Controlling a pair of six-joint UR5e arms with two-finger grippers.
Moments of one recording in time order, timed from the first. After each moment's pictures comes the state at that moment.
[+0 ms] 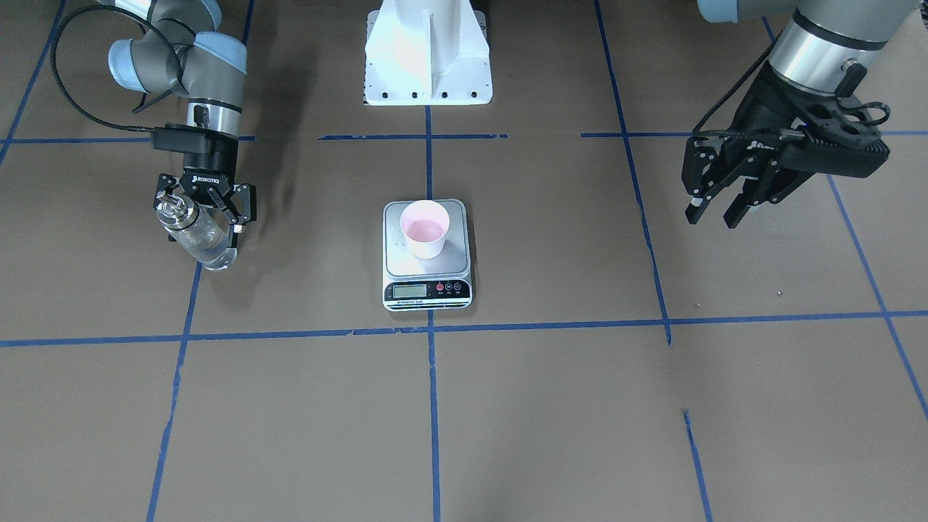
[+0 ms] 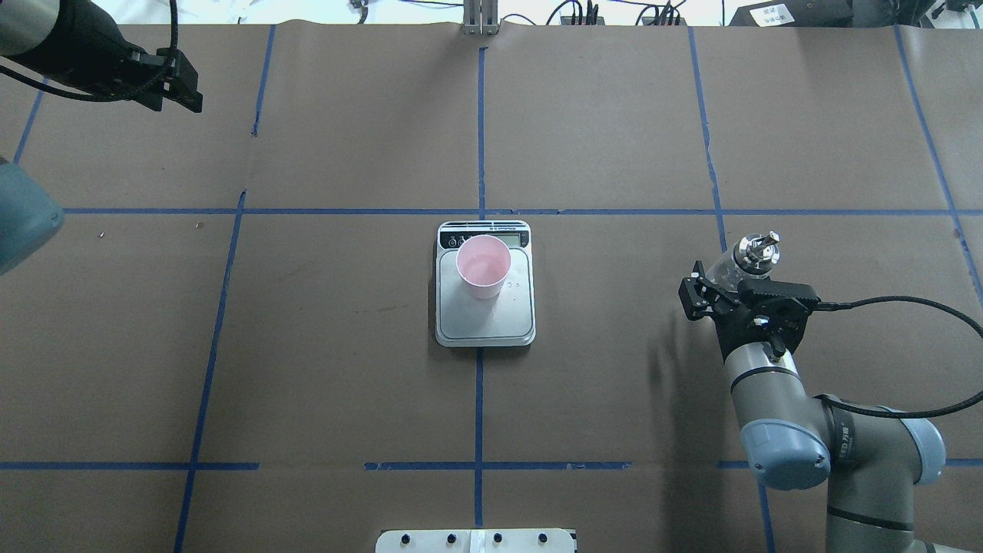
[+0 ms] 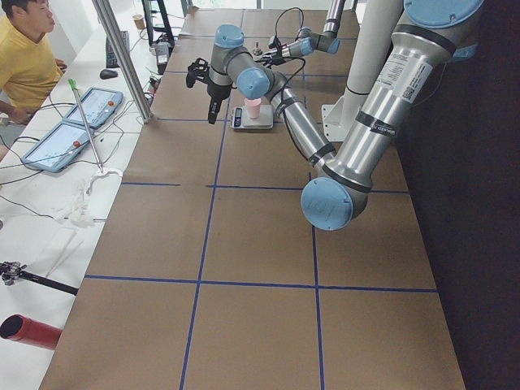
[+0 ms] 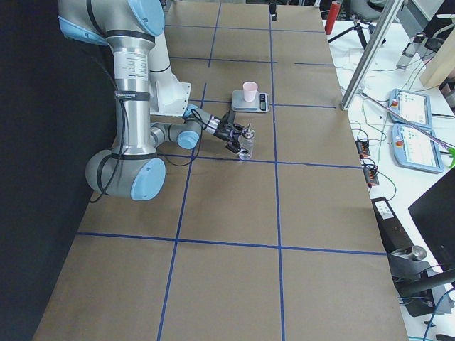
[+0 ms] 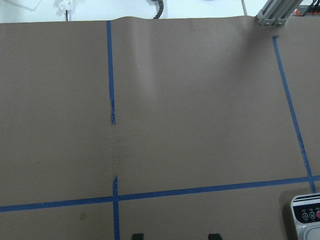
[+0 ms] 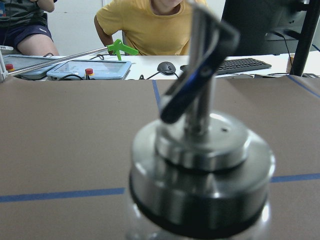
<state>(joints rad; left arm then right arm) -1.06 -2.02 -2.00 -1.51 -2.10 -0.80 0.25 -1.57 1.83 -1.07 0.65 1.52</state>
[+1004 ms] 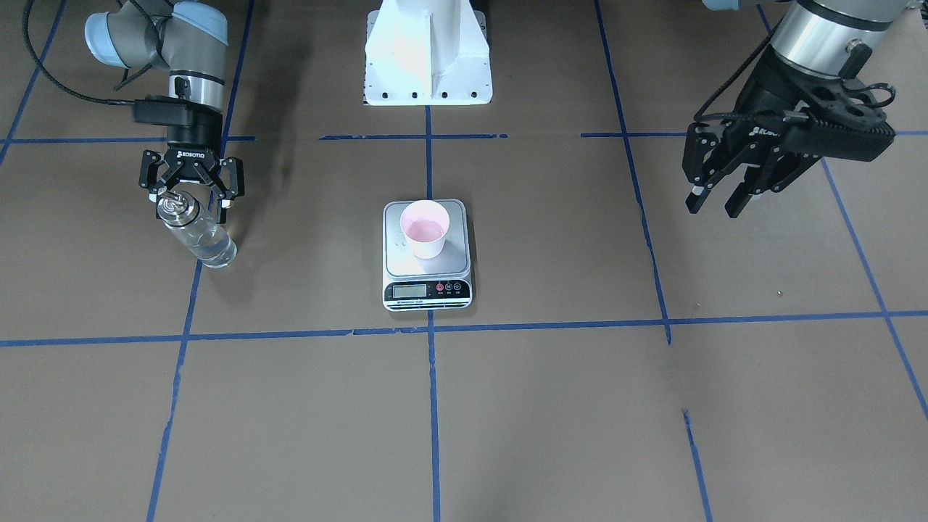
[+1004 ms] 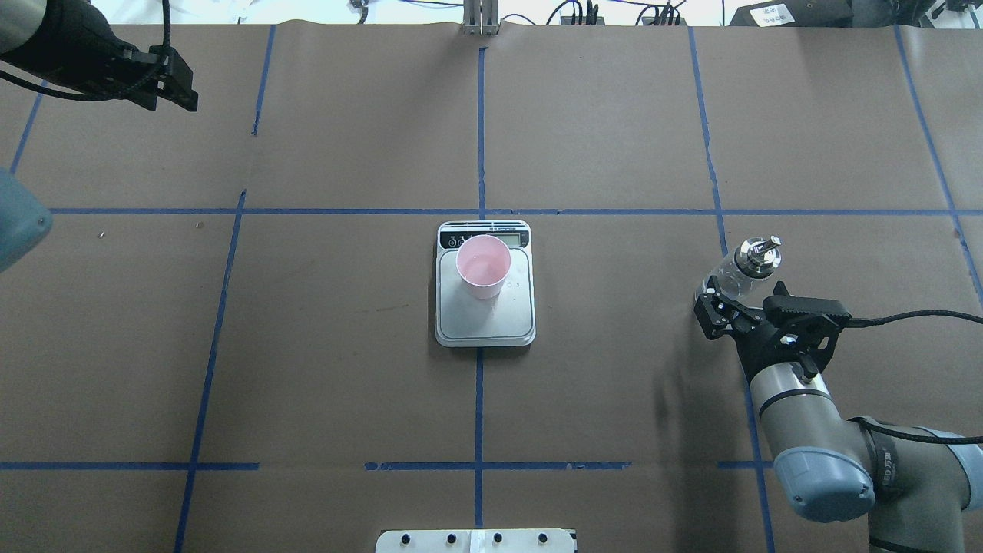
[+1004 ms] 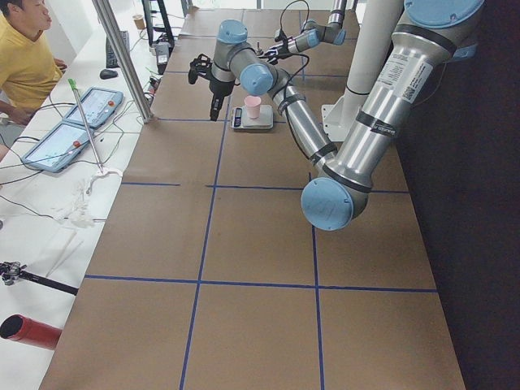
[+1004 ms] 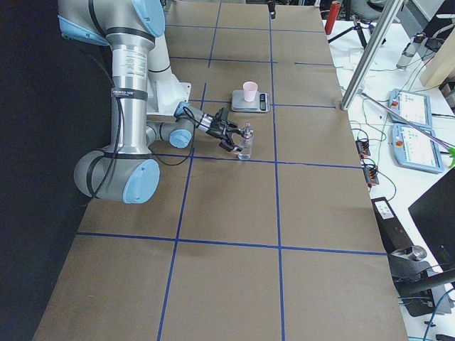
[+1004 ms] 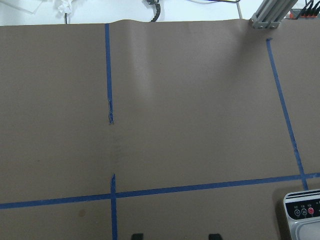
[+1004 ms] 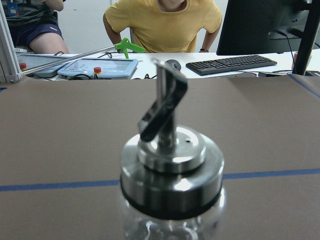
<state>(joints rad) -1.06 -2.02 -2.04 -1.48 -2.10 -0.81 0.19 -1.66 1.93 -1.07 0.64 1.53</state>
